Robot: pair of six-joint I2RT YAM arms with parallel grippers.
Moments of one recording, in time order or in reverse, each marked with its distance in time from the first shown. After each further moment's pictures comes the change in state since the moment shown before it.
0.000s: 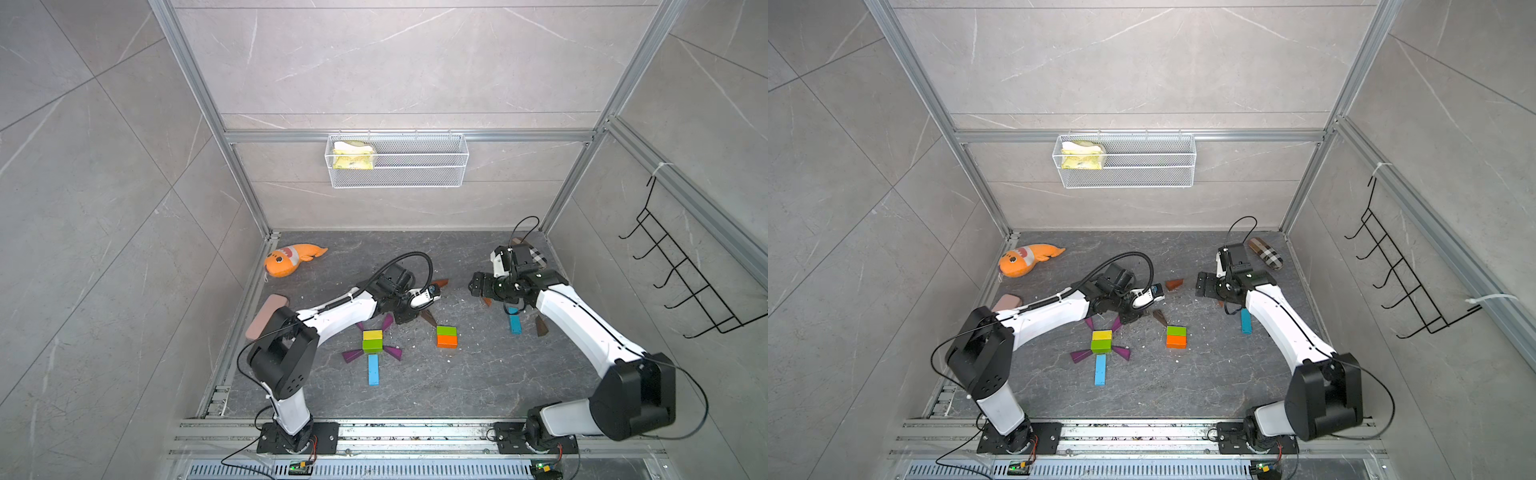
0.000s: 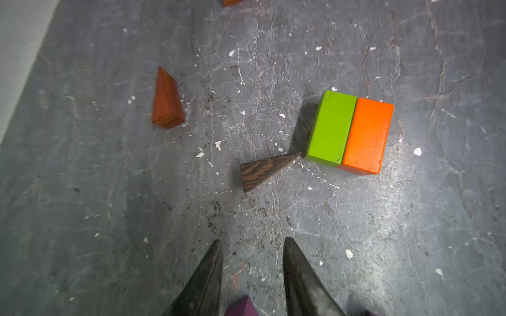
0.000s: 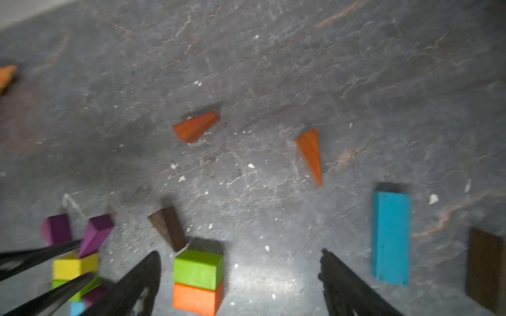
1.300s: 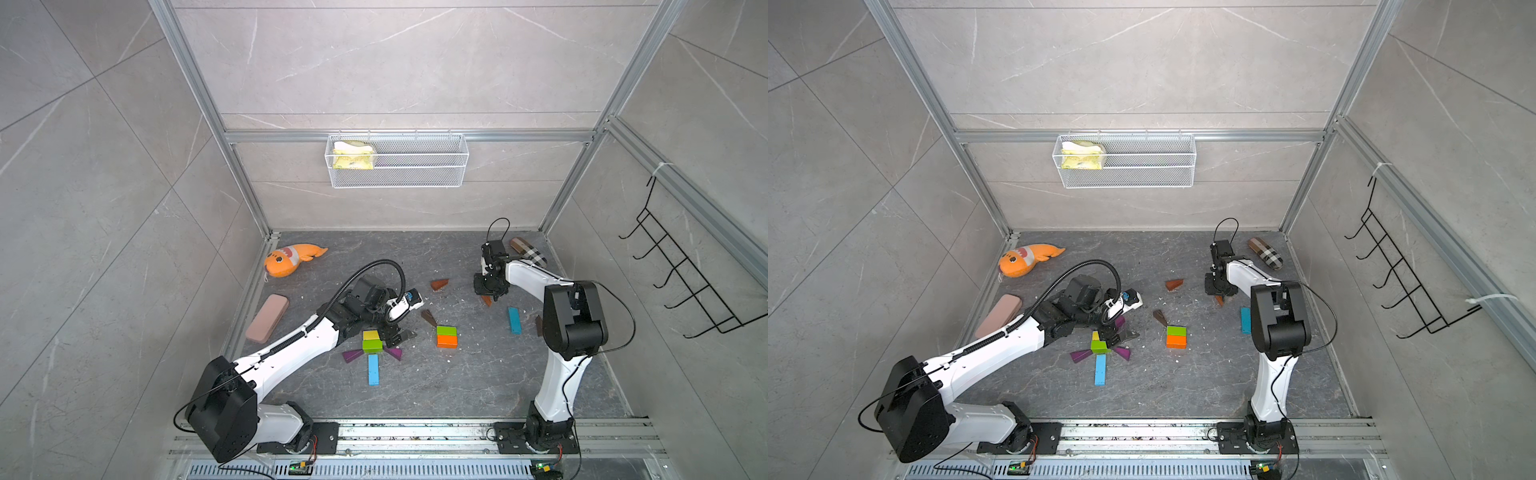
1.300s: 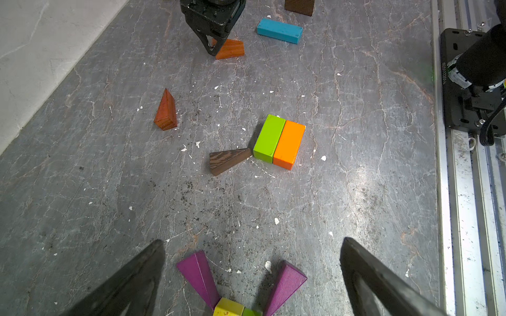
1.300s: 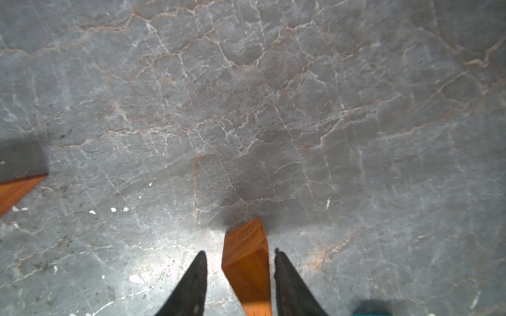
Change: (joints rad) left arm 0.010 -0.359 -0.256 0.026 0.135 -0.128; right arm -0.078 0.488 0.188 0.079 0.126 -0.157
